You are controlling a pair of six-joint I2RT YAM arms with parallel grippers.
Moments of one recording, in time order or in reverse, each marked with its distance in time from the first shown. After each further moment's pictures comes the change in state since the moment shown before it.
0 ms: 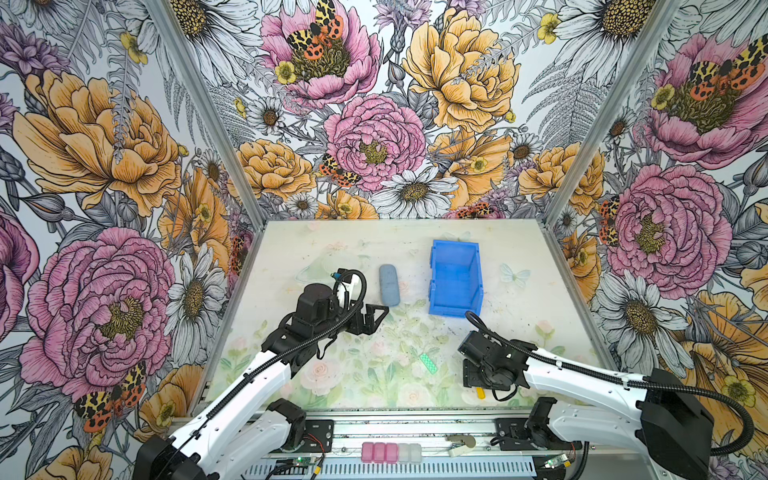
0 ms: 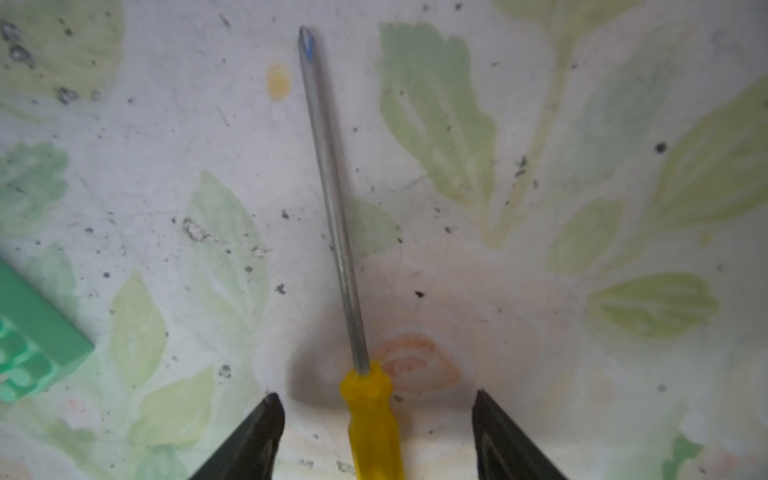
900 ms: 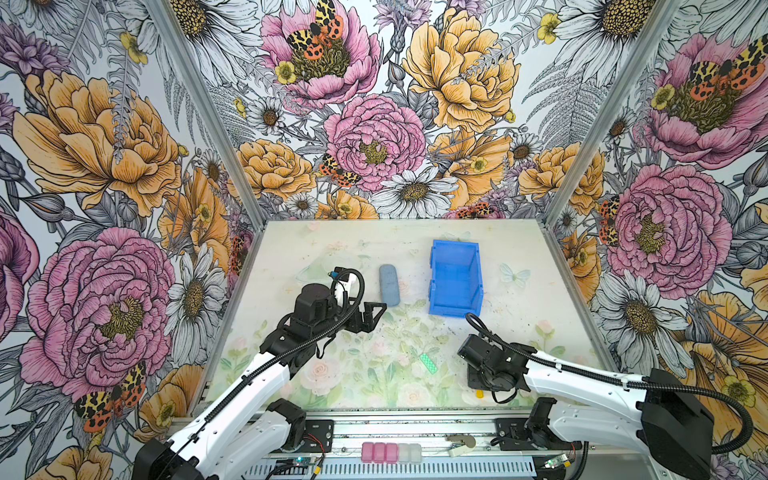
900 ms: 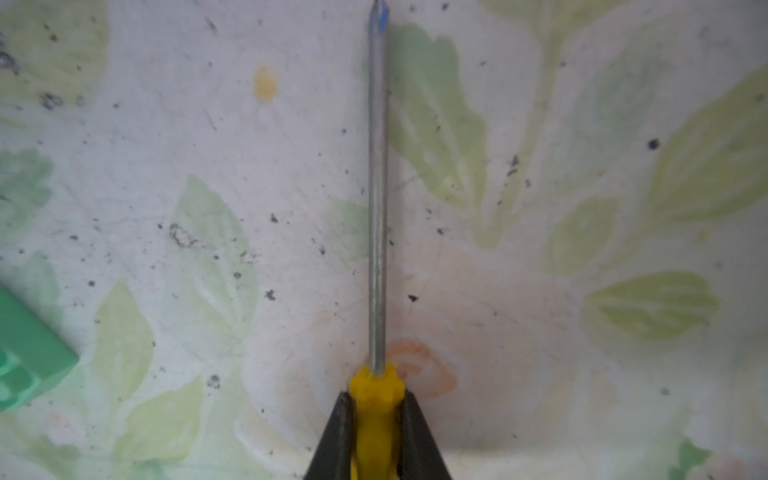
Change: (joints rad) left arm 0.010 -0.017 -0.001 0.009 -0.050 0.012; right arm 0.026 -0.006 -0.020 0.026 0.035 0.031
